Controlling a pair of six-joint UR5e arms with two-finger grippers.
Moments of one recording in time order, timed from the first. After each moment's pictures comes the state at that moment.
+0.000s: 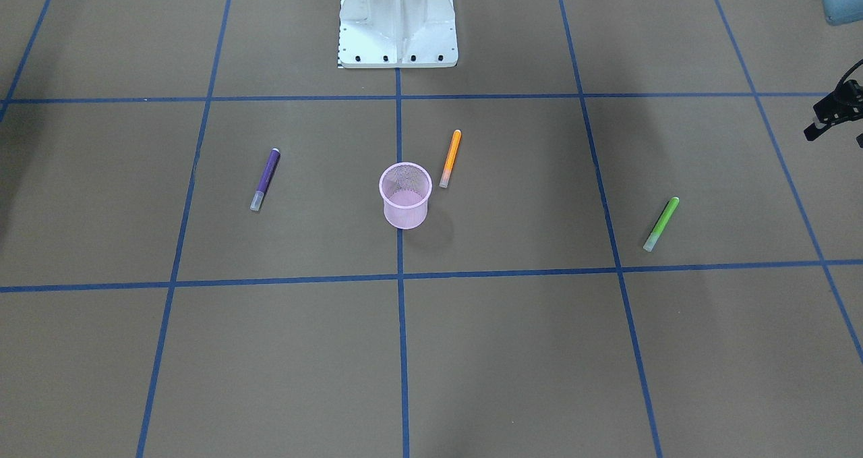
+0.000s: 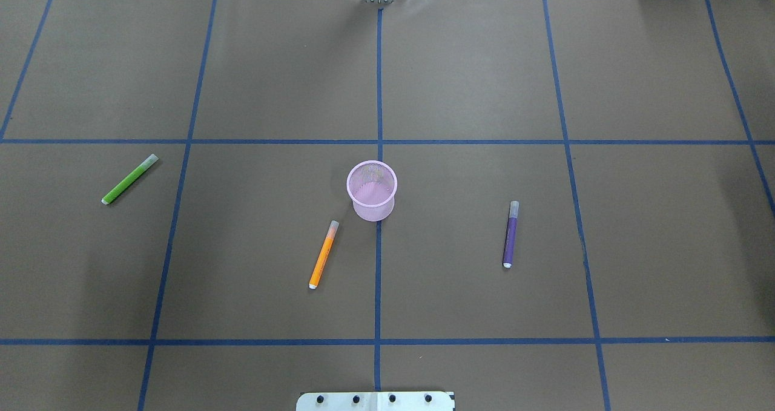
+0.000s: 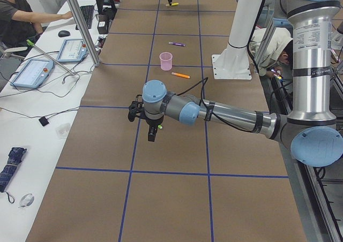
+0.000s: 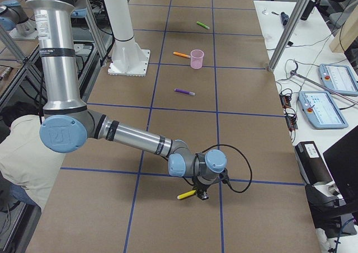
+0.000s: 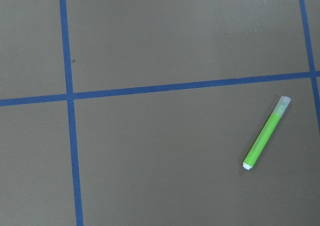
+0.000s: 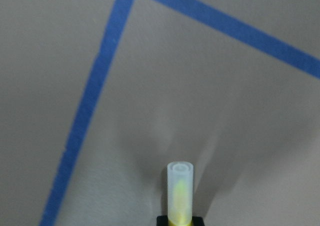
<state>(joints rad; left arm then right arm) -1.38 -1.47 -1.86 -1.76 -2.41 -0.30 1.39 -1.49 1.21 -1.28 2.30 -0.20</state>
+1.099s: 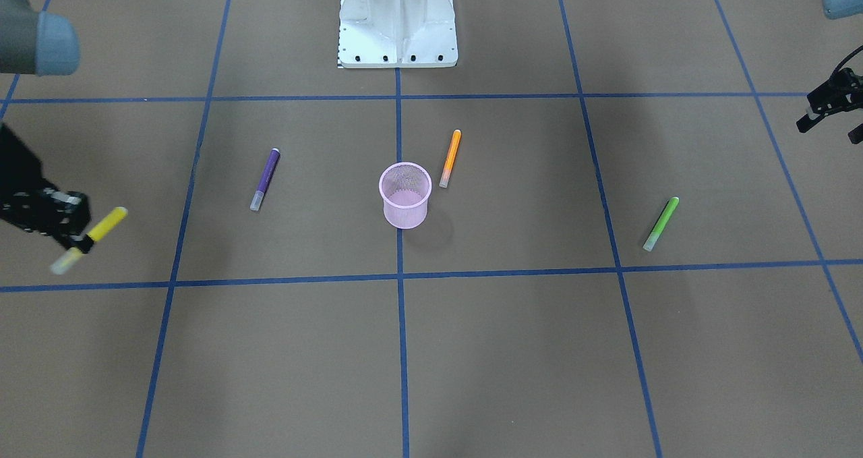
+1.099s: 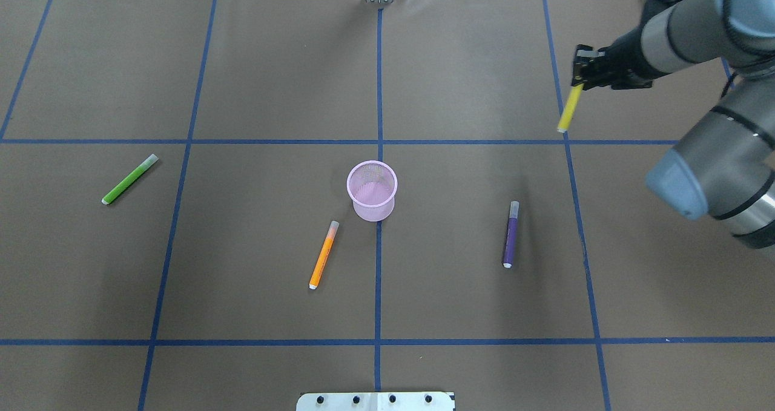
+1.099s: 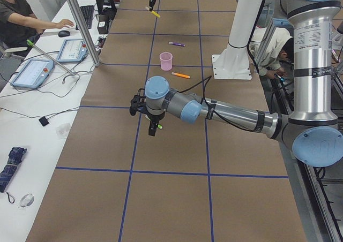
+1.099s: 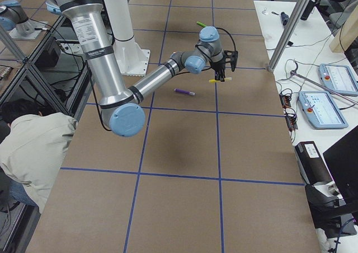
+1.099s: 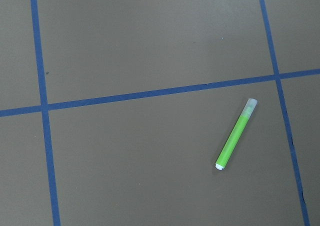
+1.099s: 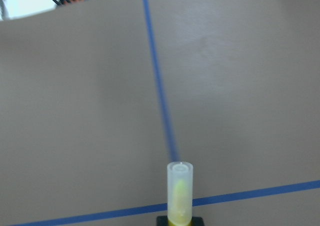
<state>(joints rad) -1.38 -1.47 -1.89 -1.81 -2.45 -0.30 0.87 -1.18 1.84 -1.28 1.87 1.30</state>
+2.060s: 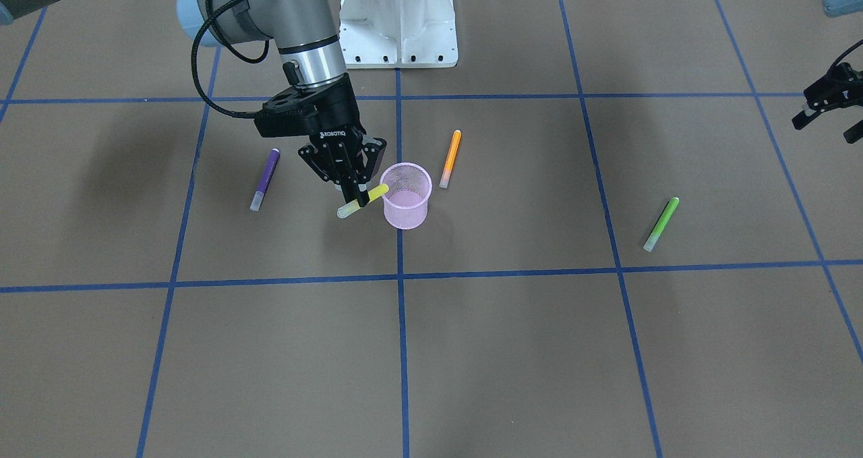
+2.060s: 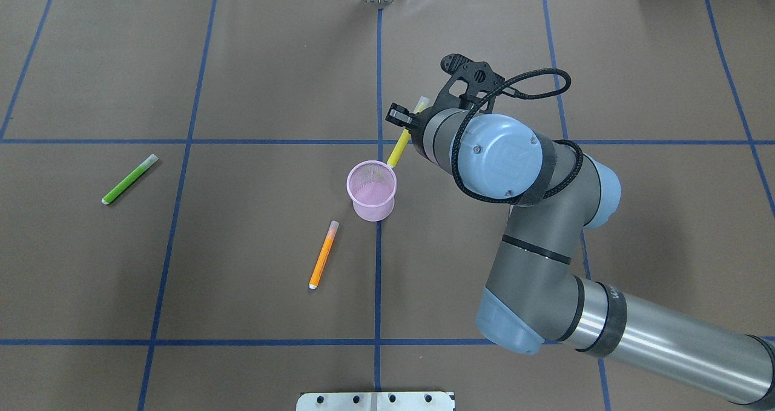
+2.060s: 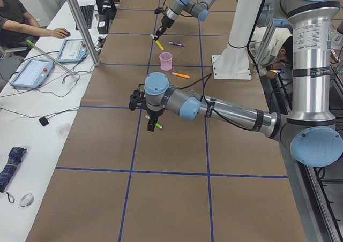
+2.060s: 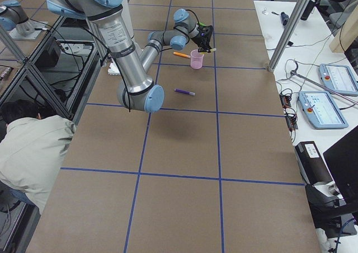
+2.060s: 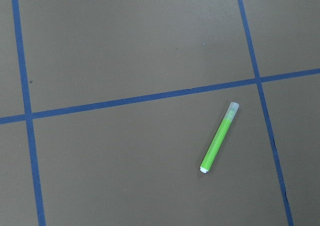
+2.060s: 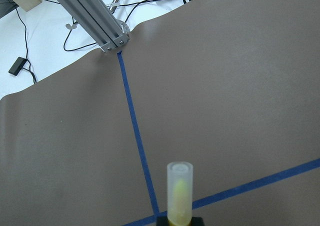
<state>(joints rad) -1.38 -1.48 -1.90 -1.81 -2.47 -0.30 0.50 -0.96 1.79 -1.29 1.38 1.60</state>
